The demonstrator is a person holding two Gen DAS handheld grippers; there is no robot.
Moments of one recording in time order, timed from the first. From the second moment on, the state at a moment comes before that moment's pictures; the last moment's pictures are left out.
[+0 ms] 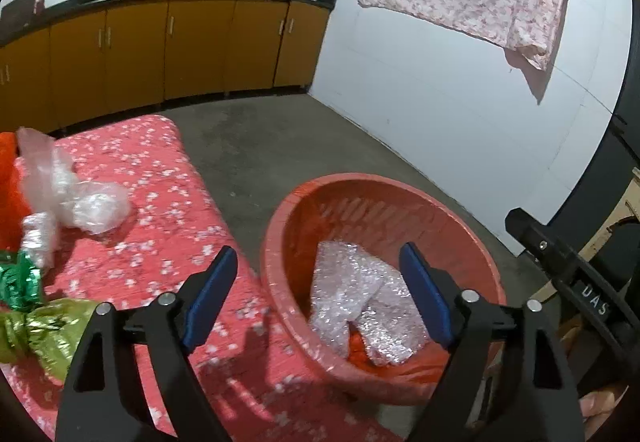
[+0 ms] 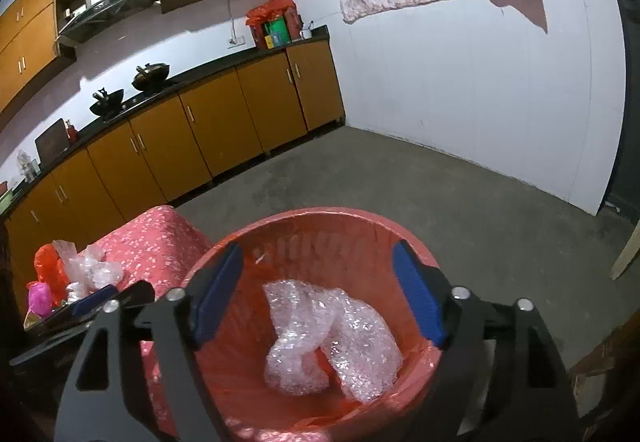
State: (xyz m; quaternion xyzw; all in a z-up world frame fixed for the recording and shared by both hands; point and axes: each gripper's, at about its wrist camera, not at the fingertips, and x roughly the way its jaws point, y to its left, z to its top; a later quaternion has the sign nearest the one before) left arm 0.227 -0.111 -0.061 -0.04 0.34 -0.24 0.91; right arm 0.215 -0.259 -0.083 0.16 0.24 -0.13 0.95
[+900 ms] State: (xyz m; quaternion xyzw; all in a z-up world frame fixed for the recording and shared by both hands) left arm 0.138 0.087 -0.029 -0.03 0.24 -0.02 0.97; right arm 0.217 -0.092 -0.058 0.08 0.26 0.06 0.96
